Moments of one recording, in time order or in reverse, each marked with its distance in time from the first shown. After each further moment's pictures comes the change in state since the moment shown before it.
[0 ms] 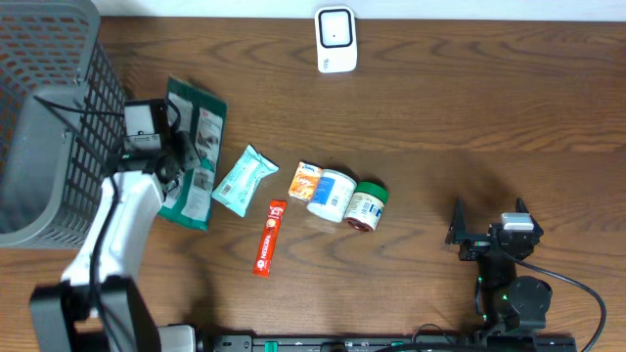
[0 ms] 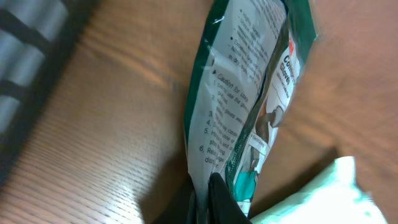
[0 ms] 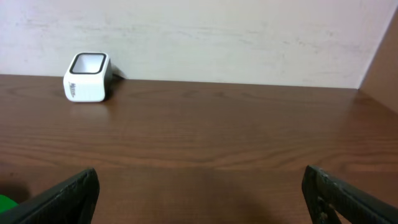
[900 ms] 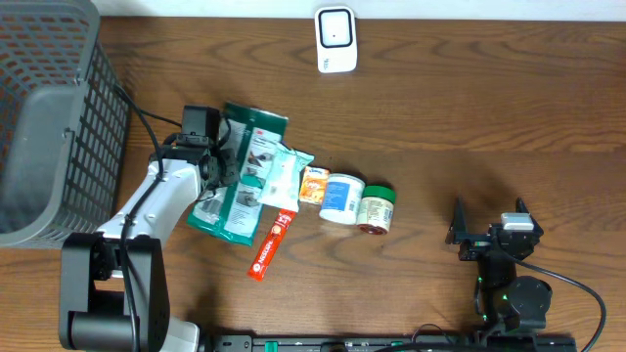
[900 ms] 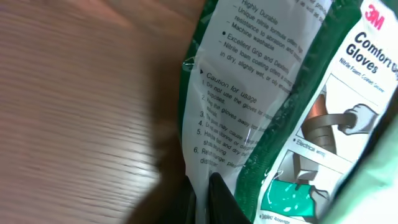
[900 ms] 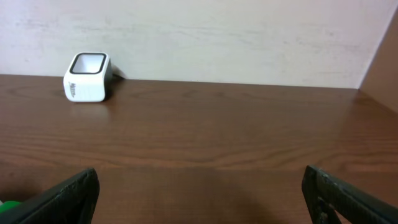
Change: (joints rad) left arm -0.180 0.126 -0.007 -0.041 0.013 -0.039; right arm 0.000 0.000 0.000 0.000 0.000 0.000
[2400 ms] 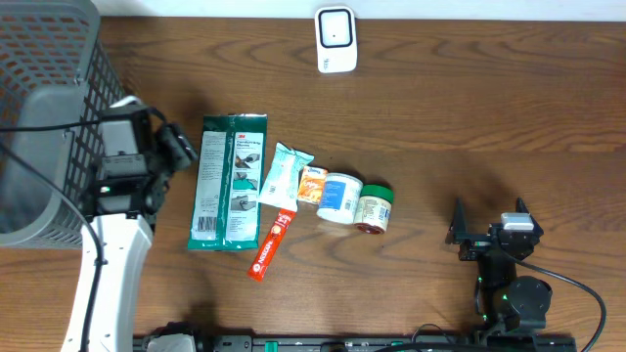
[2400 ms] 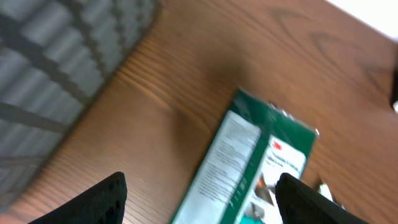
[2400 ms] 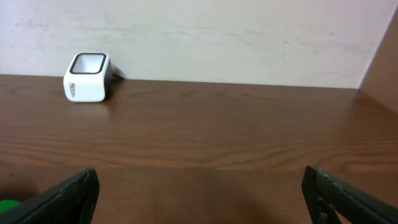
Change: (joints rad) left arm 0.198 -0.425 0.011 -0.034 -0.036 -0.076; right arm 0.000 0.000 0.000 0.000 0.000 0.000
